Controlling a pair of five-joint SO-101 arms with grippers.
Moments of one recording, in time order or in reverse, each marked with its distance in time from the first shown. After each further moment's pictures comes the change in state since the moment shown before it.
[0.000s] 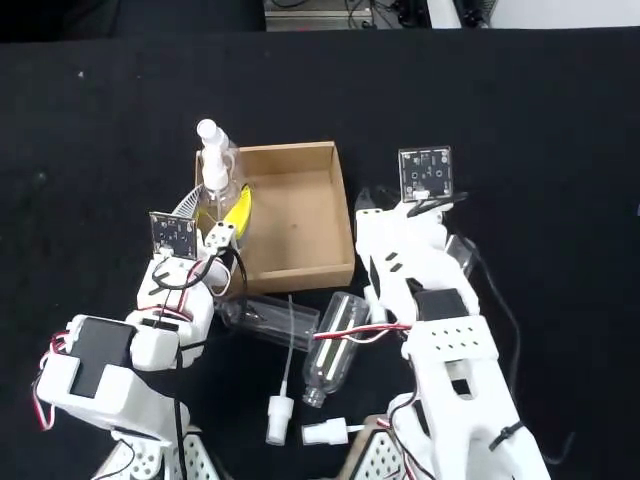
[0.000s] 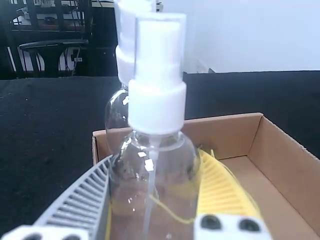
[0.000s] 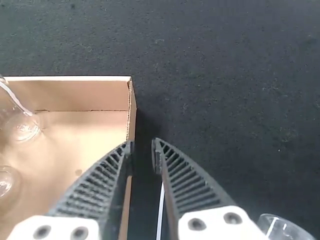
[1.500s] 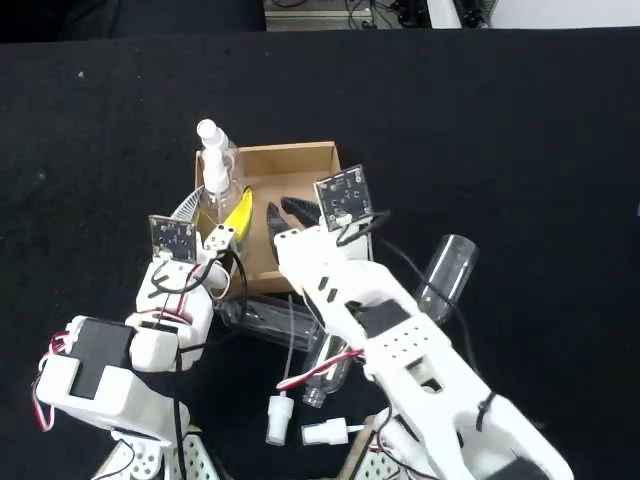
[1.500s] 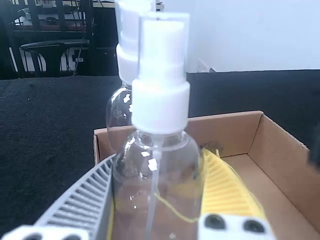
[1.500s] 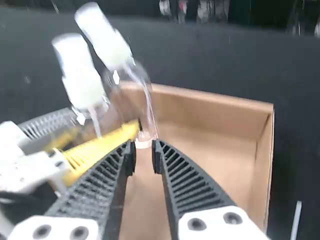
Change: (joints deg) left arm 0.0 -0.1 1.3 -0.4 -0.1; right arm -21.6 7.5 3.2 -18.1 -5.5
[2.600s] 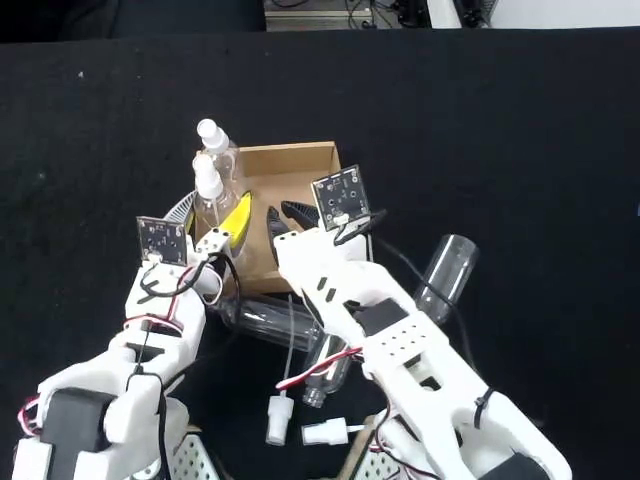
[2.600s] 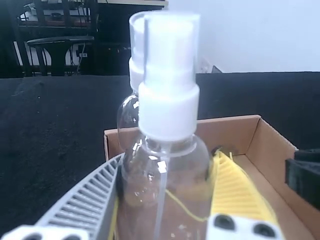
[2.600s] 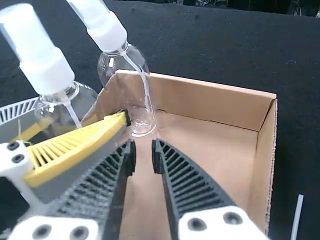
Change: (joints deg) left arm -1.0 -20.4 6.2 14.7 0.0; right arm 0.0 1.6 0.0 0.0 0.0
